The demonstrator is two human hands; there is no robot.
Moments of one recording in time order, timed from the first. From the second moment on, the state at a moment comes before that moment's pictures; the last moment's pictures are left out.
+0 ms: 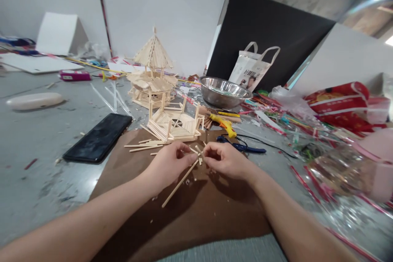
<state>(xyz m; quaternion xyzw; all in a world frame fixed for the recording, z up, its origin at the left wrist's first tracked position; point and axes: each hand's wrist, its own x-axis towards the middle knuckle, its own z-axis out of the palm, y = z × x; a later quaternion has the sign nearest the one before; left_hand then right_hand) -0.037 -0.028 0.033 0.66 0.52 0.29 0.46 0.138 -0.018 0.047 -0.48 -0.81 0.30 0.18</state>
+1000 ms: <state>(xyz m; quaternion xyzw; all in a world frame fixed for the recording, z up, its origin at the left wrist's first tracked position) -0.034 -0.015 0.014 0.32 0.45 0.41 0.73 0.107 0.016 0.015 -0.50 -0.32 0.68 0.44</state>
